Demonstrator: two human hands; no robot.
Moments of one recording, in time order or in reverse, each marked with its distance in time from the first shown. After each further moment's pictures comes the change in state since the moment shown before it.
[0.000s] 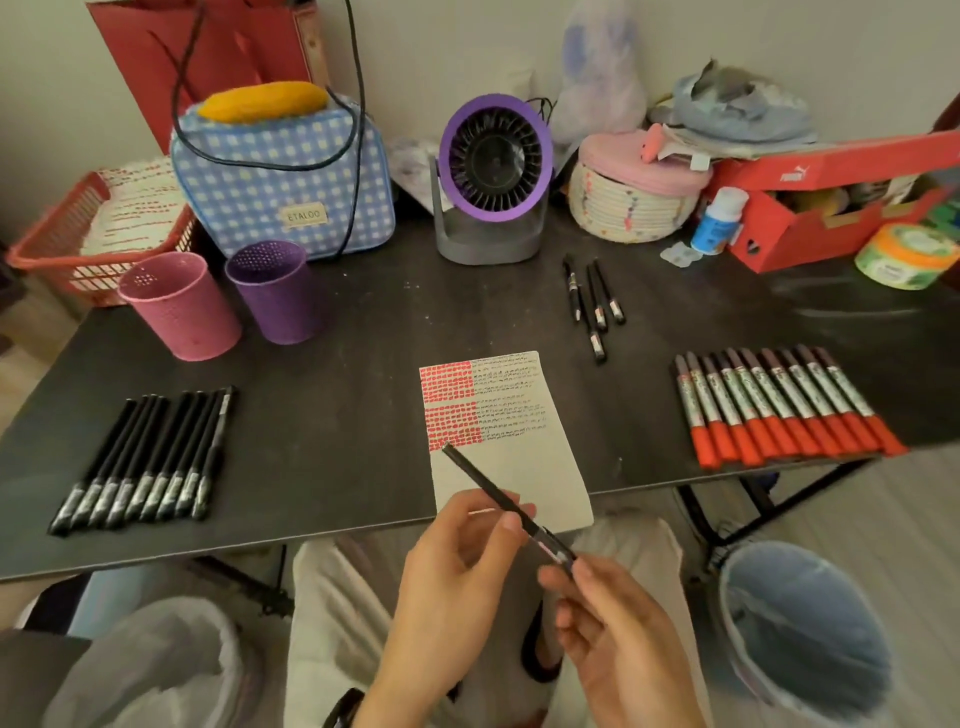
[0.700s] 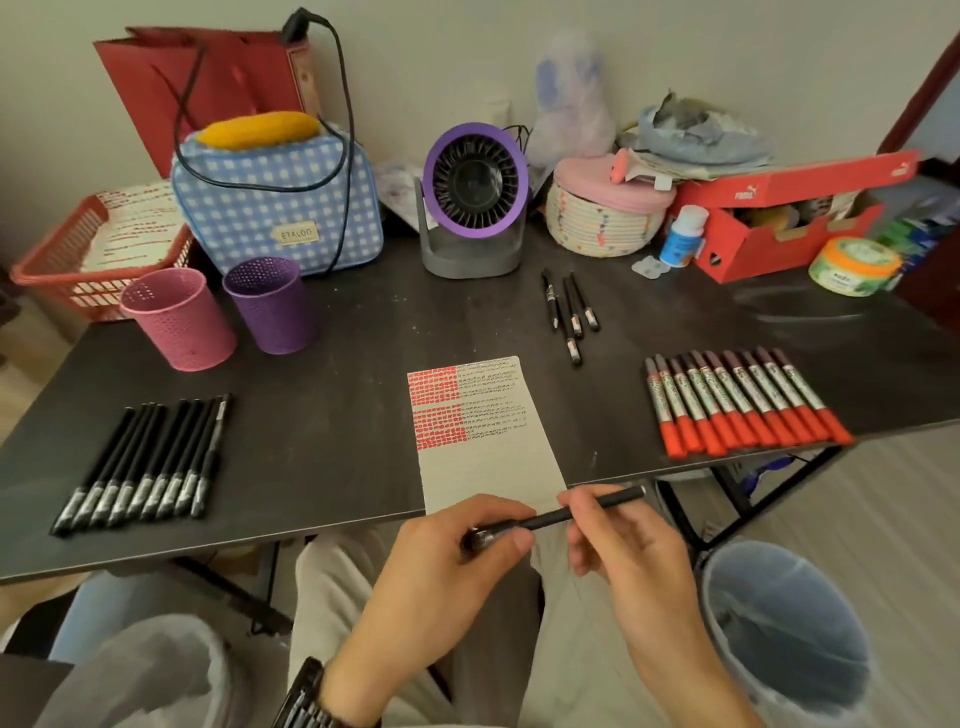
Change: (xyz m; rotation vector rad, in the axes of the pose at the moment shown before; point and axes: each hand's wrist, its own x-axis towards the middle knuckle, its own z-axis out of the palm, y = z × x) left_hand -0.008 0.026 -0.013 0.393 -0.175 0.203; right_hand -0.004 -0.039 -0.007 -0.386 -0.104 -0.482
